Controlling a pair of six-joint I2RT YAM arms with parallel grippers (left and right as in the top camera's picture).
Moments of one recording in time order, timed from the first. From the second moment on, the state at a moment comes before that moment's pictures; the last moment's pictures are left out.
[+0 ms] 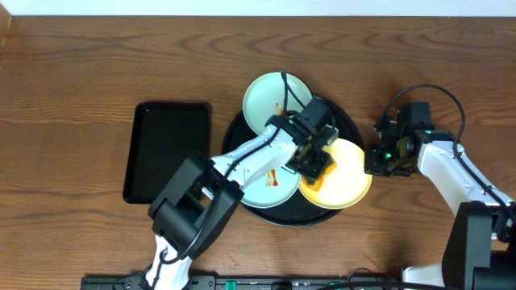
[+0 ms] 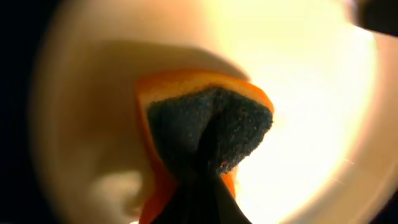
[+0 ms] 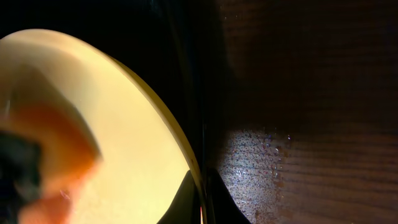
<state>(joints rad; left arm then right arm) -0.77 2.05 1.41 -0.67 0.41 -0.23 -0.02 1.62 0.89 -0.67 -0.26 0.09</state>
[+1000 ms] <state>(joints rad) -0.72 1.86 1.41 -0.60 0.12 -0.25 -0.02 1.62 0.89 -0.62 -0.25 0.09</state>
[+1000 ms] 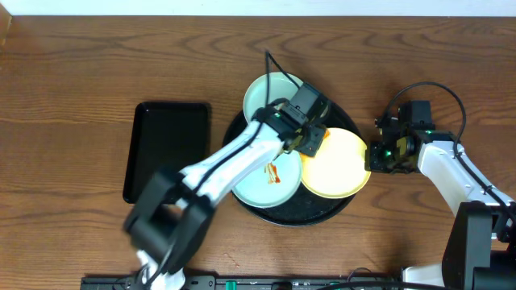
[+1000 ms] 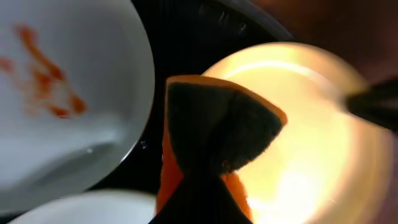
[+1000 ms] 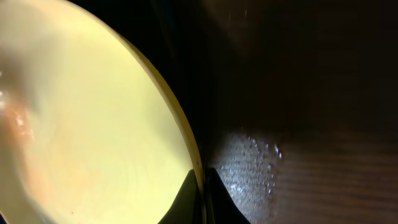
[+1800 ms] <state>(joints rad) -0.41 1.71 1.42 -0.95 0.11 -0.25 0.24 1.22 0.89 -0.60 0.29 0.06</state>
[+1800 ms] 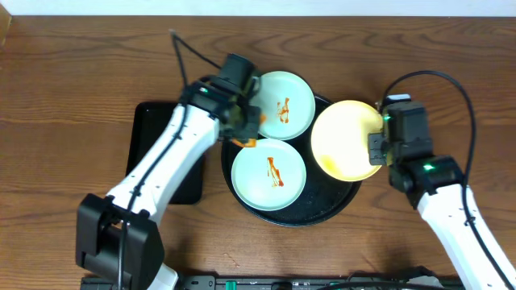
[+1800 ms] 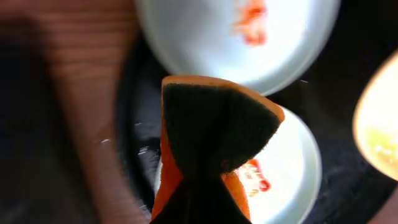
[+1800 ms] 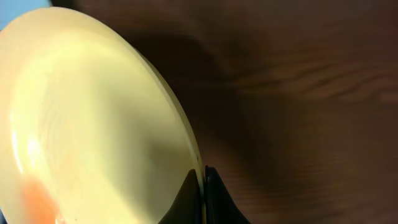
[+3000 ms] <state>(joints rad) -0.18 1.60 1.42 -1.02 0.12 -0.25 0.51 1.32 0.89 -0.48 0.77 0.02</state>
